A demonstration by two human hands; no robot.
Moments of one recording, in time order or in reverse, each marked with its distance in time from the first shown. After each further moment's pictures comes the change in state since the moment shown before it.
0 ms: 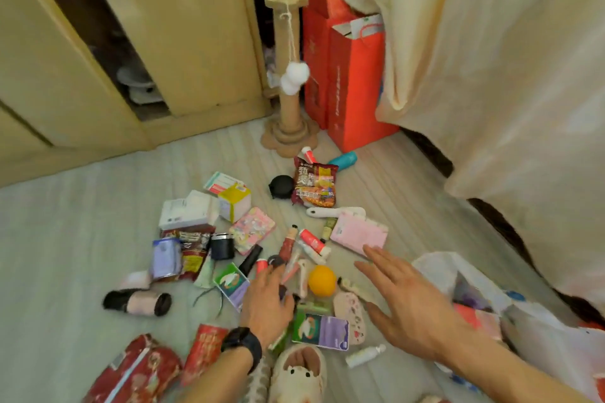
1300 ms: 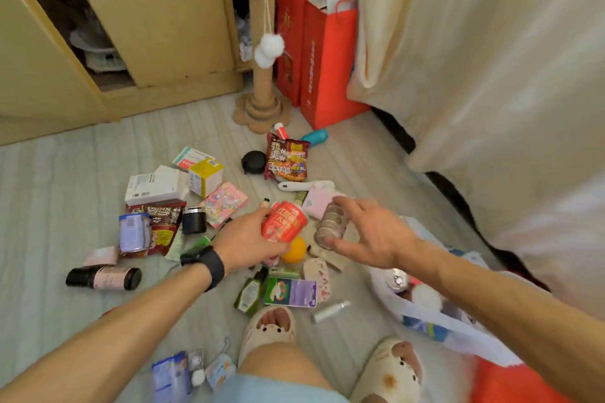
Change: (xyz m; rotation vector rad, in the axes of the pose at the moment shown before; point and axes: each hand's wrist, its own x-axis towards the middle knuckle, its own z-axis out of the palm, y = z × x) left_hand 0.004 0.052 -0.106 -0.116 -0.234 0.081; right_hand 0.031 -0.013 -0.053 0.066 -0.061 0.109
